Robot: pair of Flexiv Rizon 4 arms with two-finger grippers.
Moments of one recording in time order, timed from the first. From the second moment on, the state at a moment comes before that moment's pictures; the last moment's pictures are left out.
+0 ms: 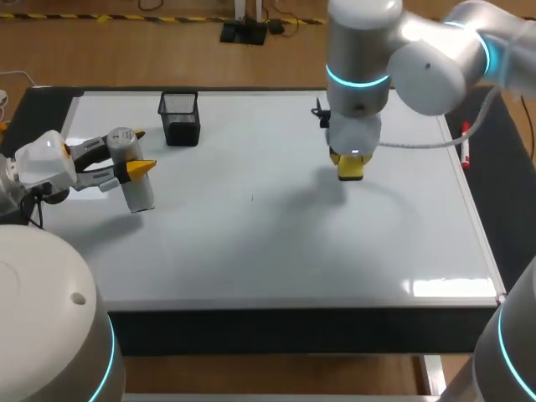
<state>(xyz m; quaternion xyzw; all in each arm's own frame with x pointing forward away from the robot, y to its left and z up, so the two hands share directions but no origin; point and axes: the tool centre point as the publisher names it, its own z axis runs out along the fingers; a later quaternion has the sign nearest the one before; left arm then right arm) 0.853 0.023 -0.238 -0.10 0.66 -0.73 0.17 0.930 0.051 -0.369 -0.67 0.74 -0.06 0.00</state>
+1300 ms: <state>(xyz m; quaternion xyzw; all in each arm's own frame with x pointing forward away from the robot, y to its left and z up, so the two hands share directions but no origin) 0.853 0.024 -0.238 -0.10 0.66 -0.73 0.17 1.034 0.015 -0.409 -0.69 0.72 -0.01 -0.02</state>
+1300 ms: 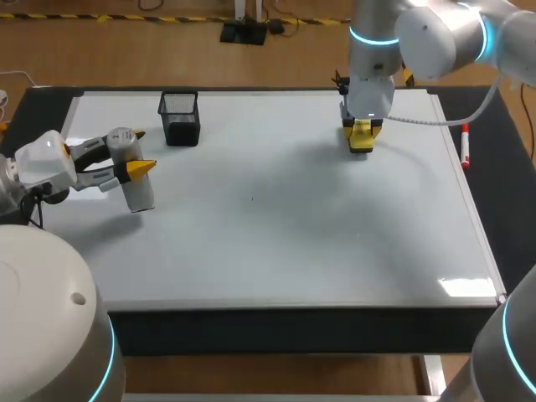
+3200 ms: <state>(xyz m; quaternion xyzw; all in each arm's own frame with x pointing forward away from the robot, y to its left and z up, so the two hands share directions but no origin) 0.853 0.024 -0.238 -0.10 0.66 -0.73 0.17 1.022 -0.001 -0.382 -0.49 0.87 0.09 0.03</state>
